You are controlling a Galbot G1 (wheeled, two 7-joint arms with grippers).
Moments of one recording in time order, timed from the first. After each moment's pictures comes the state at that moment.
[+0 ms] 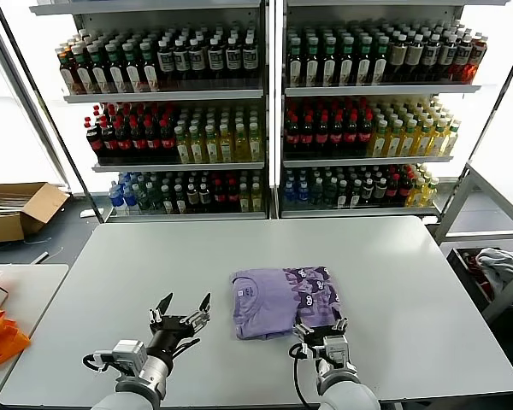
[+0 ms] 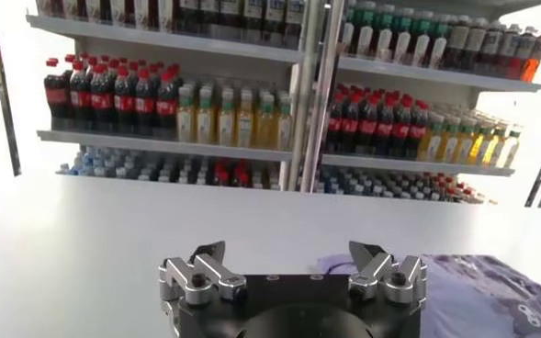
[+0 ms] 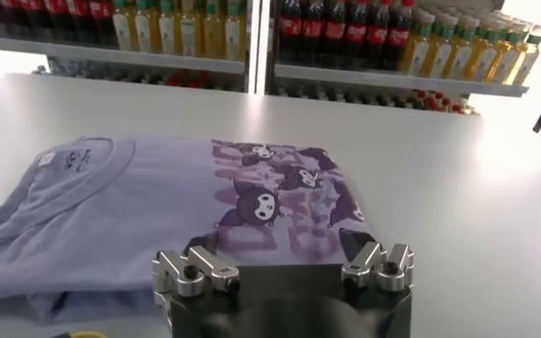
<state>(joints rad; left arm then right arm) 1.48 -1.37 -0.43 -2.20 -0.31 0.48 -0.12 -1.31 1.29 0.11 2.01 0.28 -0.58 0.49</state>
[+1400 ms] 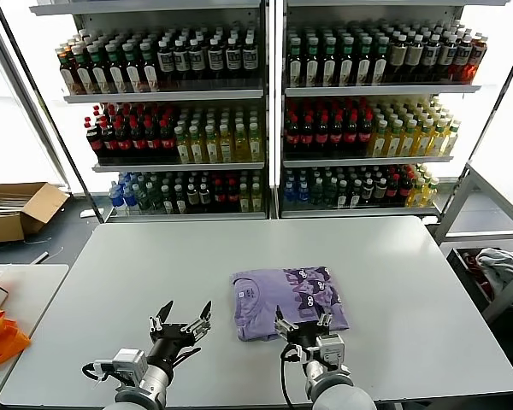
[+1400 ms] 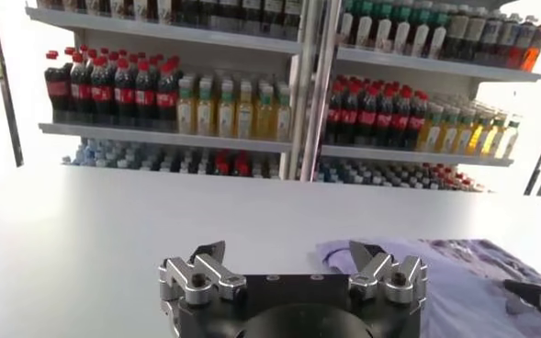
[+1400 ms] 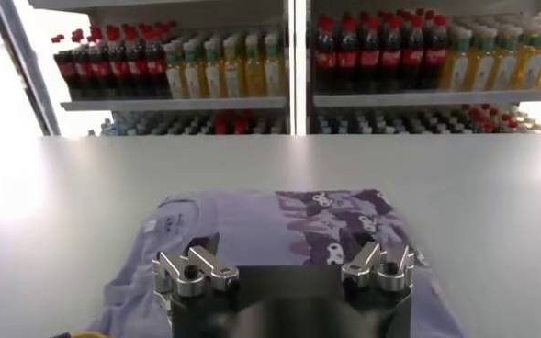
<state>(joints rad) 1.53 -1.39 -0.43 -2.22 -0.28 0.48 -0.10 -1.29 1.30 0.05 2.12 0.34 -0.58 0.46</state>
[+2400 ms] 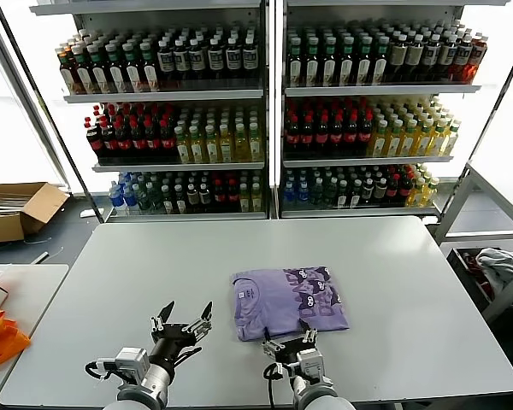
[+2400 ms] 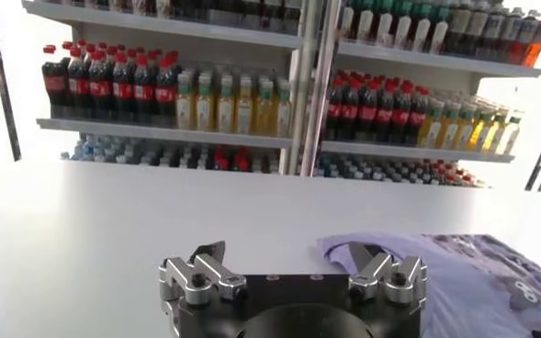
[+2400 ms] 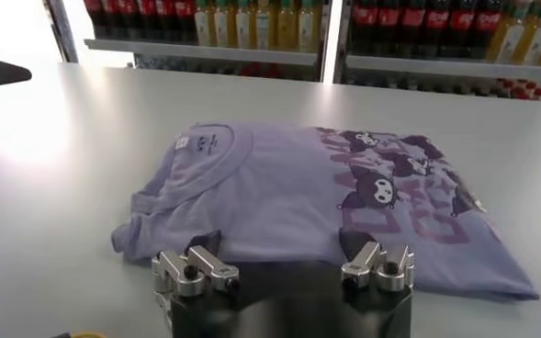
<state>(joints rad) 1.52 -1.39 -0.43 -2.21 -0.28 0.49 -0.10 -1.30 1.28 -0.02 2.03 0.29 -0.58 0.43</state>
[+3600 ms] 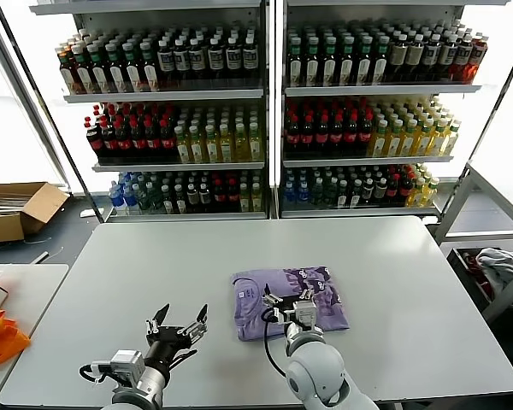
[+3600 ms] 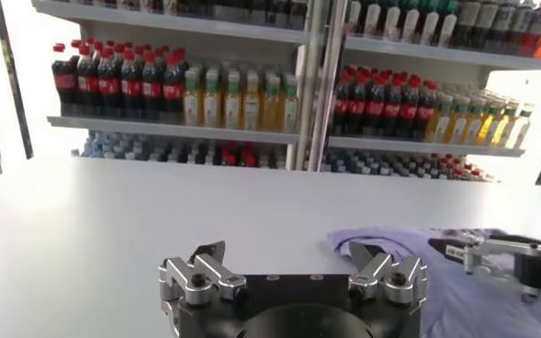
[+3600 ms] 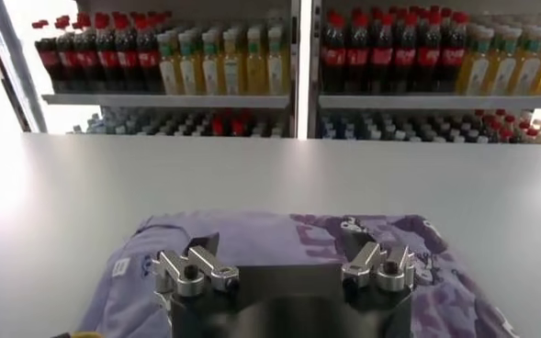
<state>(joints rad) 1.54 -1.39 -0.45 -2.22 -0.28 0.49 -0.10 -1.06 1.40 0.02 1.85 0.34 -0.57 0.46</state>
